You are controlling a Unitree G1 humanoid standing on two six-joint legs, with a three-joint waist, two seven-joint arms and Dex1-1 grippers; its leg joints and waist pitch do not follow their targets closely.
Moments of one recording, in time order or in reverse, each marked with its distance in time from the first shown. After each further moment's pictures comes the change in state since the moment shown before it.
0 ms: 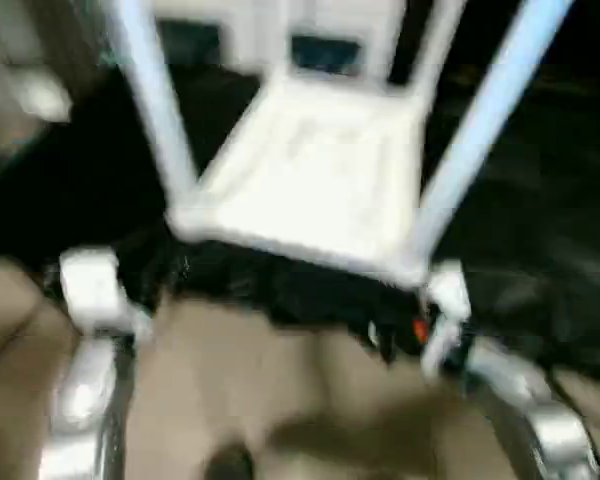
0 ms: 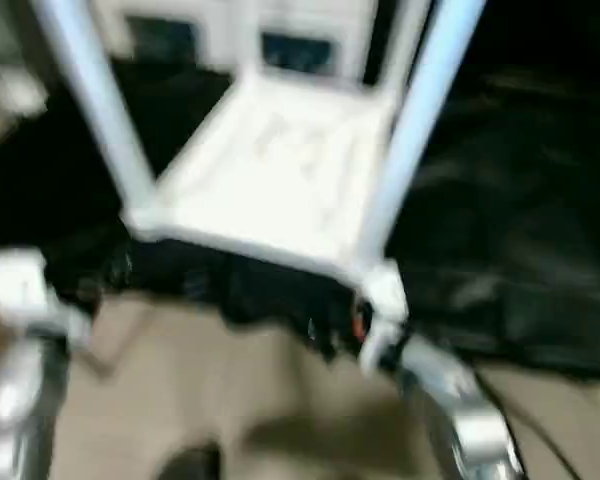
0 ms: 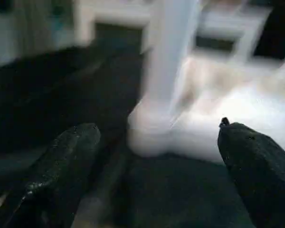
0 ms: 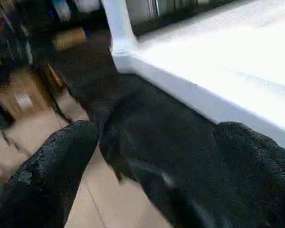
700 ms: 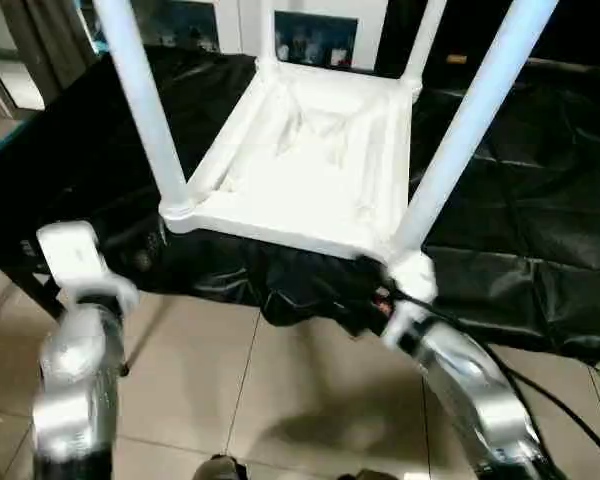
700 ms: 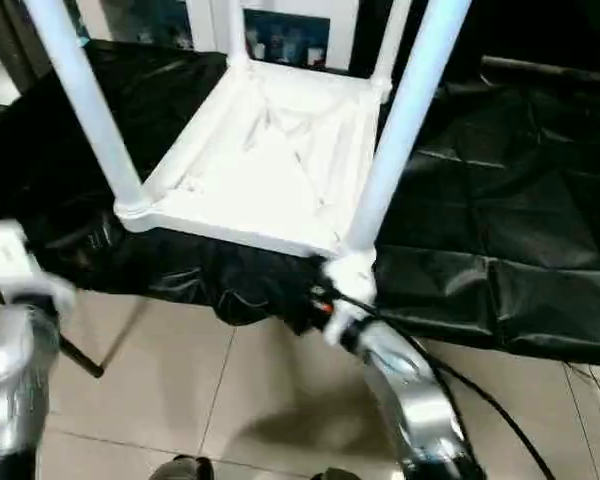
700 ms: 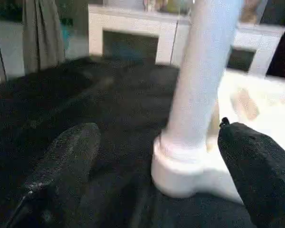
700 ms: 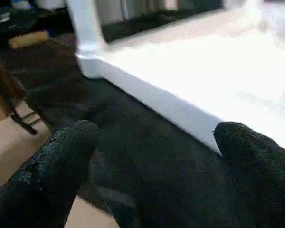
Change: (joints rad) left arm -0.255 0.082 0.068 0.131 -0.052 -0.030 -0.006; right arm -0.146 0.129 0.078 0.207 -0.150 -0.191 -0.139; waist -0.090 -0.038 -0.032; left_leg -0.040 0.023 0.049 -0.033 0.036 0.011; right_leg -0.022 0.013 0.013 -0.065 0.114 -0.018
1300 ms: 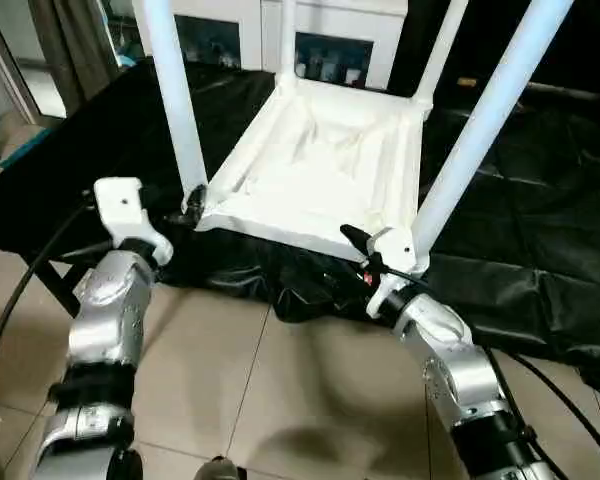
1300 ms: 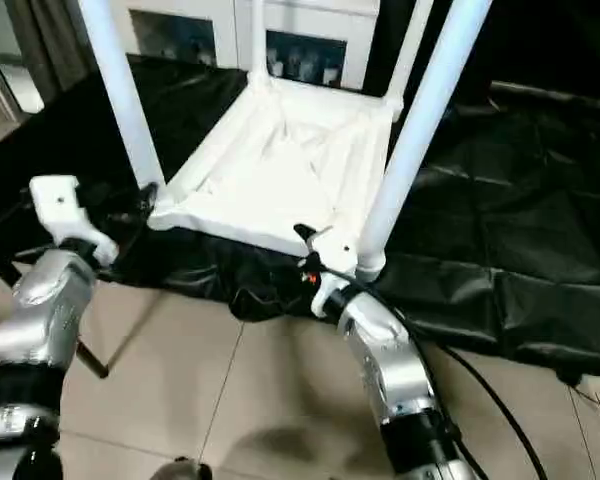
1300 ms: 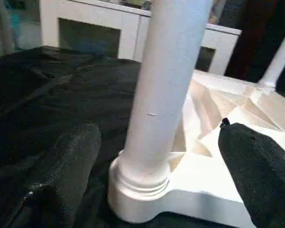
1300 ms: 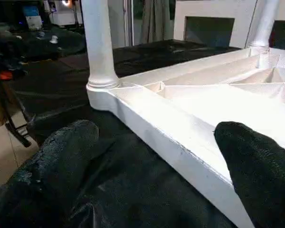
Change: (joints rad) left arm -0.316 0.041 -0.059 0.468 0.007 -0.027 -0.131; right arm -0.129 0.048 -0.034 0.175 -0.016 -0.108 -0.017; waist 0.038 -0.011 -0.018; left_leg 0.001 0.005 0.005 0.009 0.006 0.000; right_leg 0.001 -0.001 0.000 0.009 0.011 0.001
